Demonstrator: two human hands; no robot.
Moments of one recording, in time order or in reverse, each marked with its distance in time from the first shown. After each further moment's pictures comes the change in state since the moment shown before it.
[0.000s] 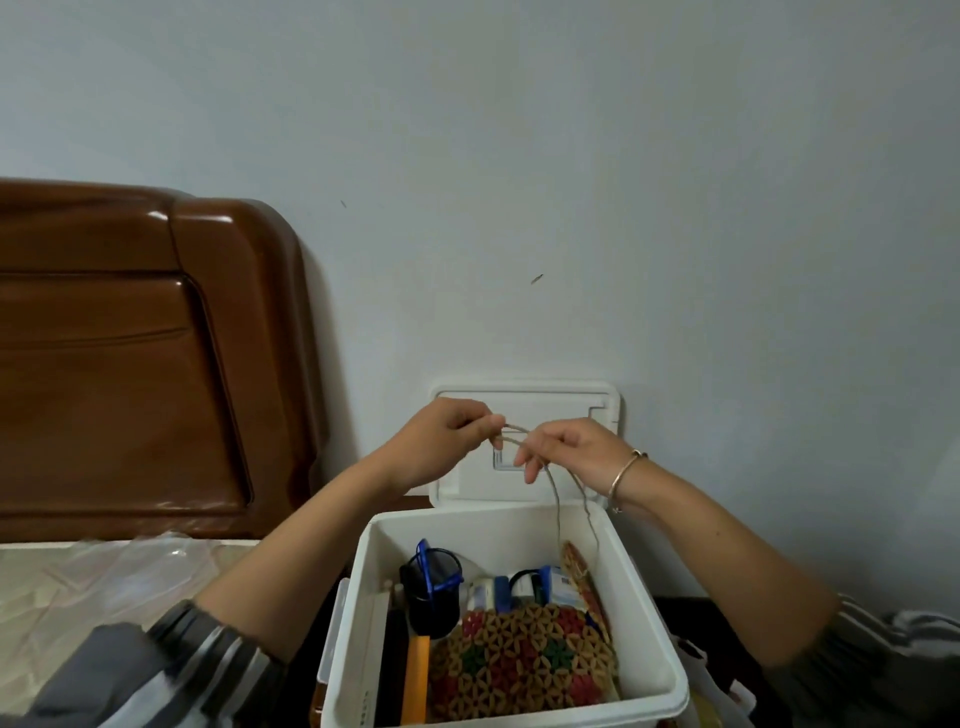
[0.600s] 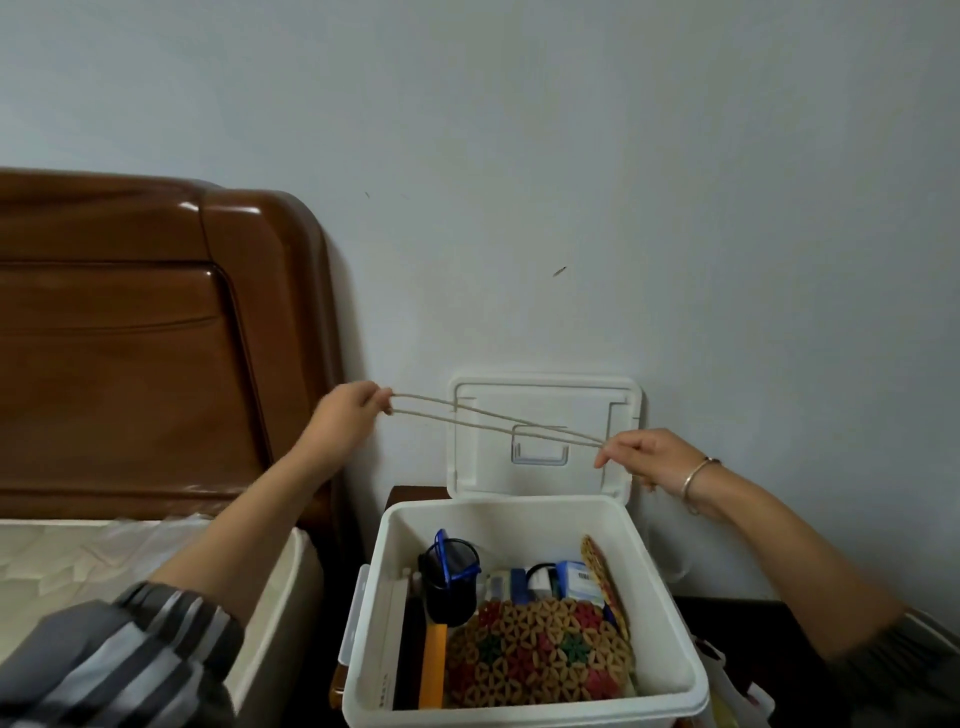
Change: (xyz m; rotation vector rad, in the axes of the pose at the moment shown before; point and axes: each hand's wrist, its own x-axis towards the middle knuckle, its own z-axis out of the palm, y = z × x) left_hand -0.017 -0.082 -0.071 0.320 0.418 -0.243; right_hand -0.008 0.052 -0.041 -0.132 0.122 0.185
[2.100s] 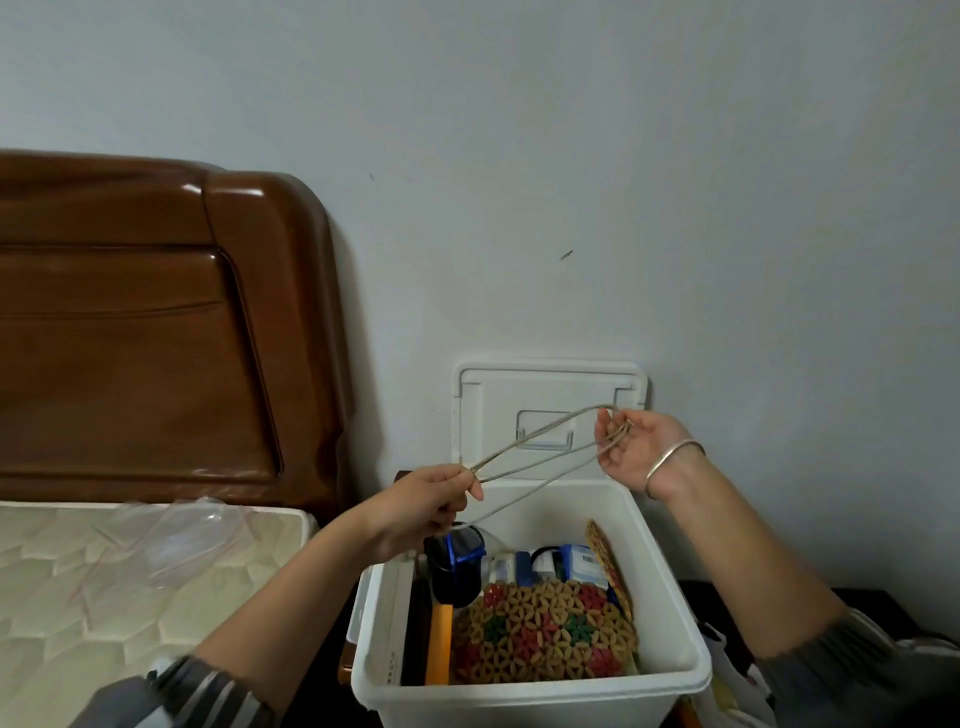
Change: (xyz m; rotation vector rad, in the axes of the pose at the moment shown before) left_hand -0.080 0.012 0.062 -0.747 -0.700 -0.272; right_hand 0.017 -0.012 0.029 1.386 0.165 0.494
